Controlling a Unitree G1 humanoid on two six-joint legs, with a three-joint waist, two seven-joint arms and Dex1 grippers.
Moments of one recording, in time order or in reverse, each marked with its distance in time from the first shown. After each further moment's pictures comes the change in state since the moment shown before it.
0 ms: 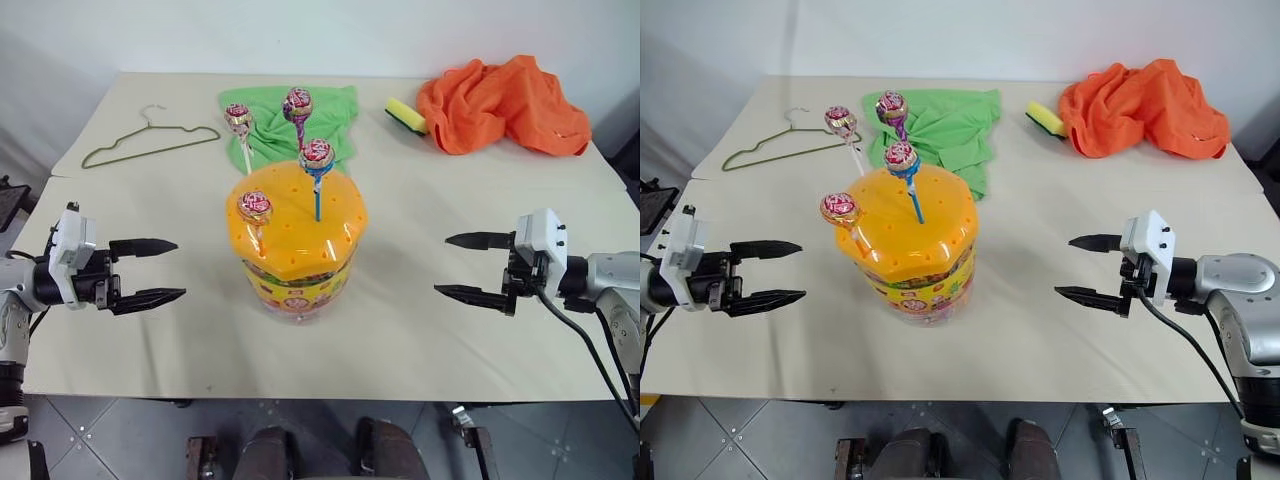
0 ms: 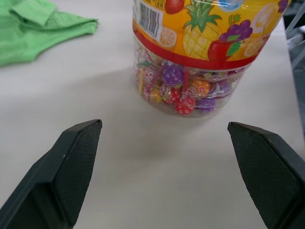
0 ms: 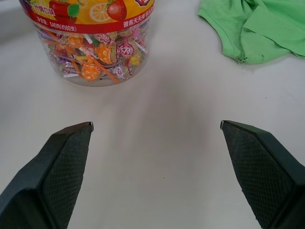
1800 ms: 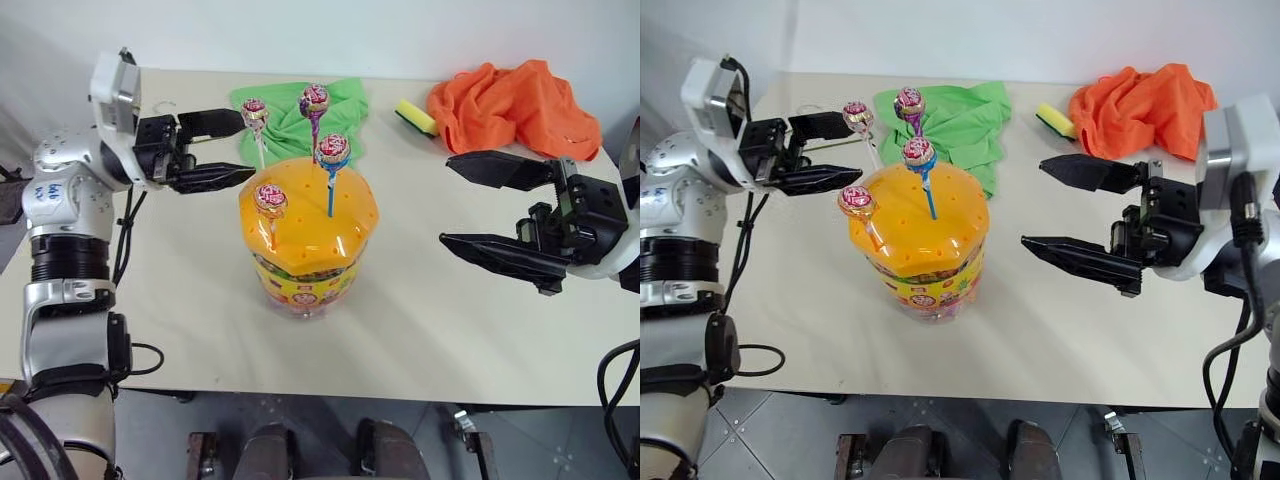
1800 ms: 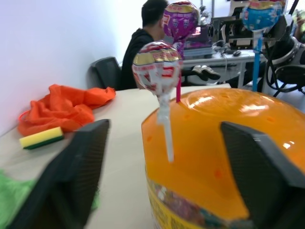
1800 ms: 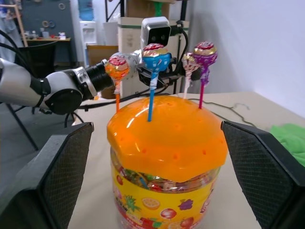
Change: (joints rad) left arm -0.741 -0.272 -0.187 0.273 -0.024 0.011 -0.039; right arm -0.126 0.002 -0.241 -0.438 0.677 0.411 -0.341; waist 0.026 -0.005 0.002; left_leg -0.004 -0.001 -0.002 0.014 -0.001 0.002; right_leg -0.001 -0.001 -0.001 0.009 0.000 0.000
